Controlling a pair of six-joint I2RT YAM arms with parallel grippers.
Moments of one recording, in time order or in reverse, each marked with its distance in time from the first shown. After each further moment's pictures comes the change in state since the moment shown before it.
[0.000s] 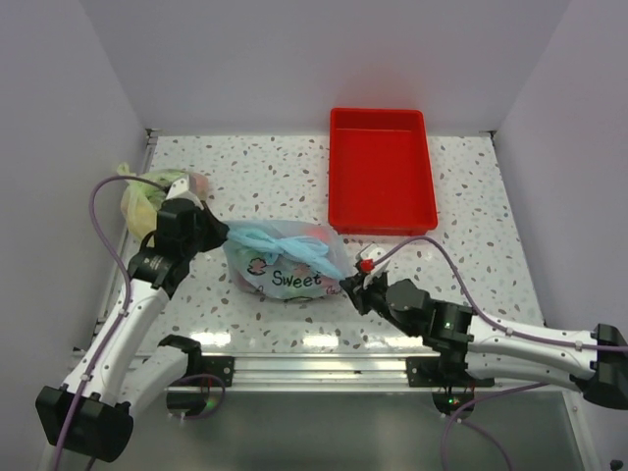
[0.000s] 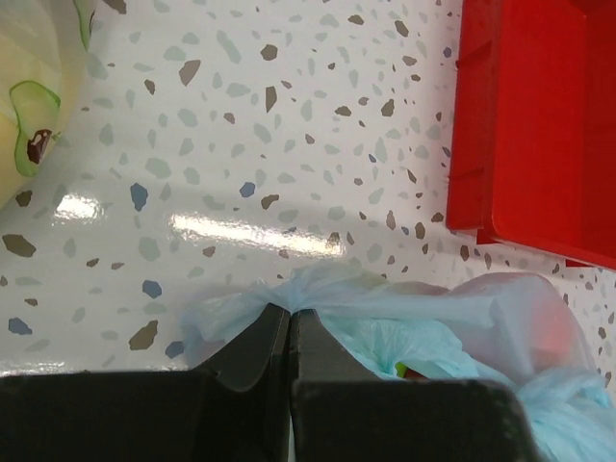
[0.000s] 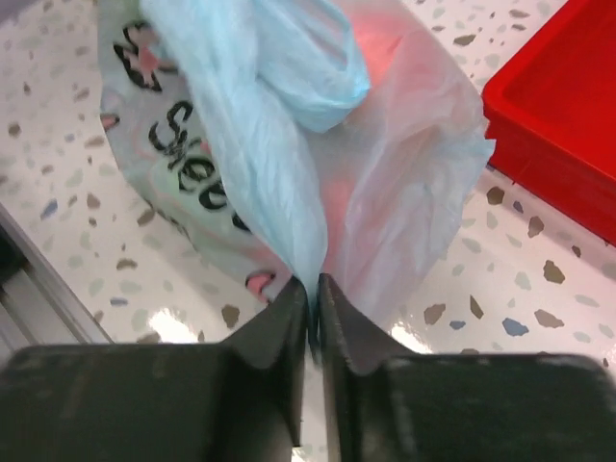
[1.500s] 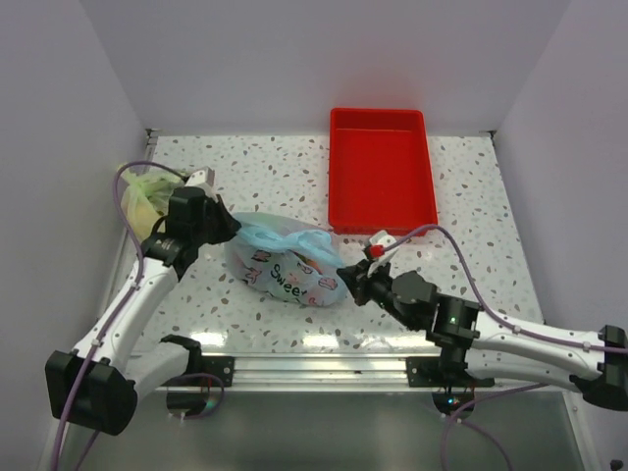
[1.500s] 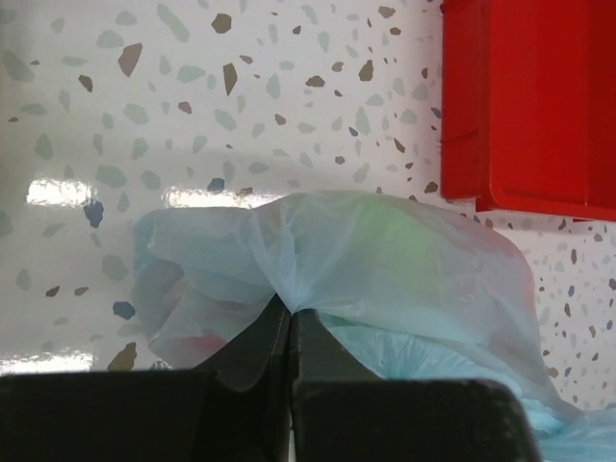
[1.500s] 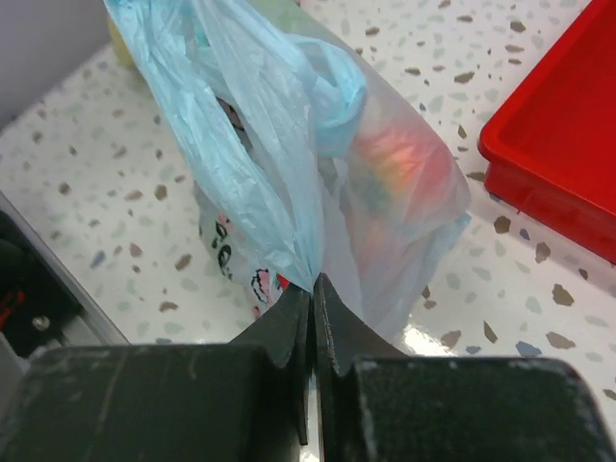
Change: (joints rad) left arm 0.008 0.126 0.014 0.068 0.118 0.109; right arm -0.014 0.084 0.172 -0.115 -0.010 0.046
